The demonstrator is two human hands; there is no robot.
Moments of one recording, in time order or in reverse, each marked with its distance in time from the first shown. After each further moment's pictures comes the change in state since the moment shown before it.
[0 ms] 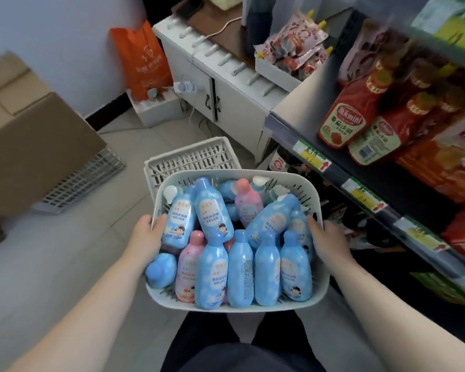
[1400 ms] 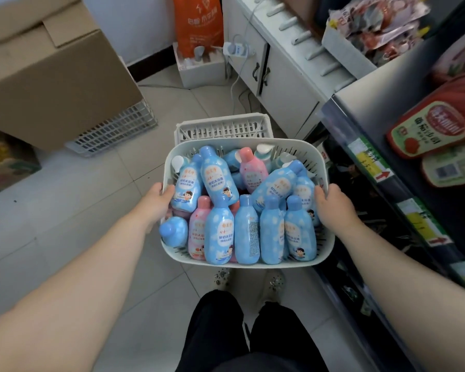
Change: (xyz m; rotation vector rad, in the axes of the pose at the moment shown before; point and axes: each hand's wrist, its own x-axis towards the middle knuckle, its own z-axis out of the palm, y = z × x) left_hand 0.046 -0.052 0.006 -0.297 -0.043 -0.329; right_hand 0.078 -0.060 0.049 -0.448 -0.159 -0.277
